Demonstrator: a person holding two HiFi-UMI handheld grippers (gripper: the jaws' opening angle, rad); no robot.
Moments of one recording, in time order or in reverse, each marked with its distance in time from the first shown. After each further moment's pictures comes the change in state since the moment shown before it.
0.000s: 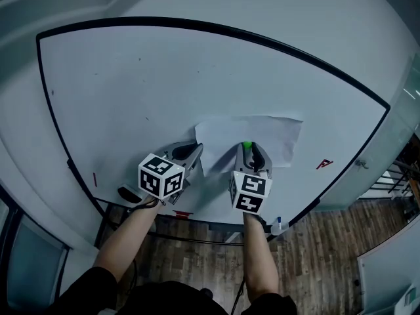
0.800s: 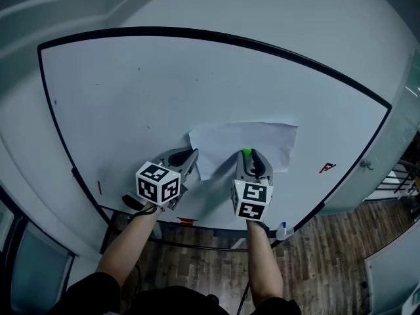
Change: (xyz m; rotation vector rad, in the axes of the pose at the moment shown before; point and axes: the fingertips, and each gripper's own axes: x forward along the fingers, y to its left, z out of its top) left arm -0.008 0.016 -0.001 -0.005 -0.008 0.045; right arm -0.002 0.003 -0.003 -0.012 -0.007 0.034
